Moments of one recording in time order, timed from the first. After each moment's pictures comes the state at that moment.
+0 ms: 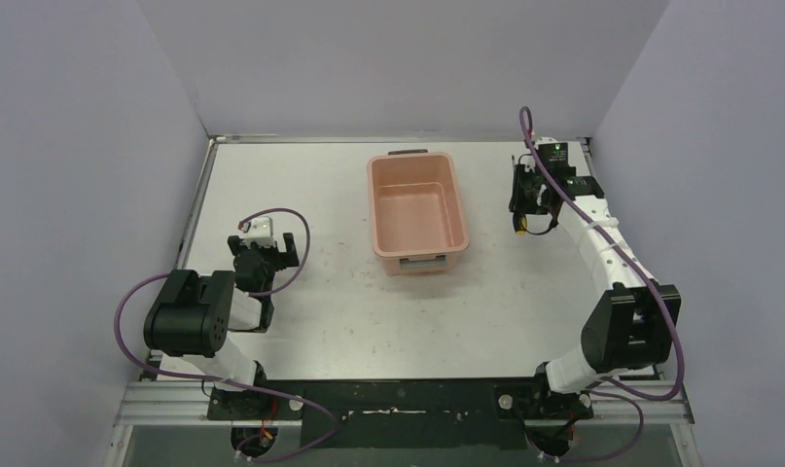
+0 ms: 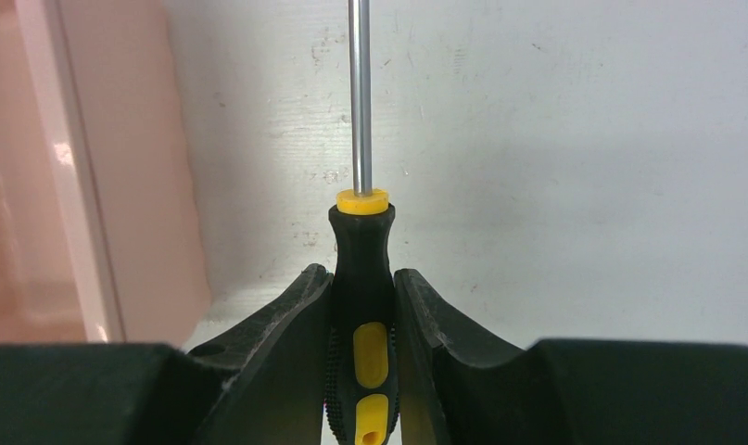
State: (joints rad) left arm -0.05 1.62 0.24 1.18 -0.13 -0.04; right arm 0.09 1.52 1.32 -0.67 0.01 0.12
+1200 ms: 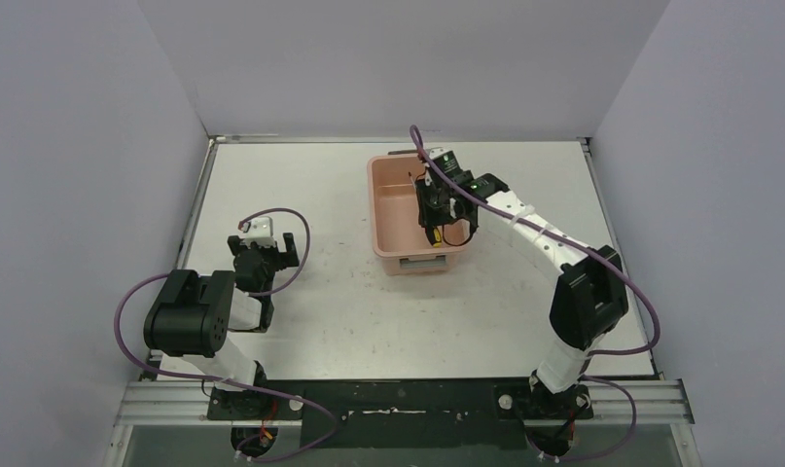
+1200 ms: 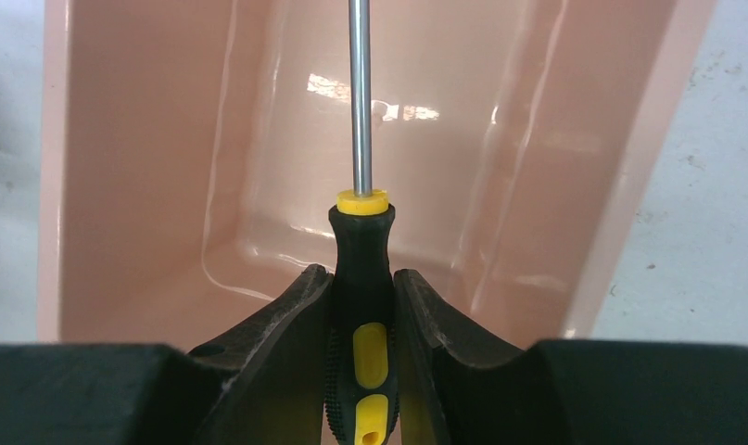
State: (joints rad) left arm -0.05 1.62 0.24 1.18 -0.13 -0.04; right arm 0.57 1.71 1.49 -0.67 0.05 0.28
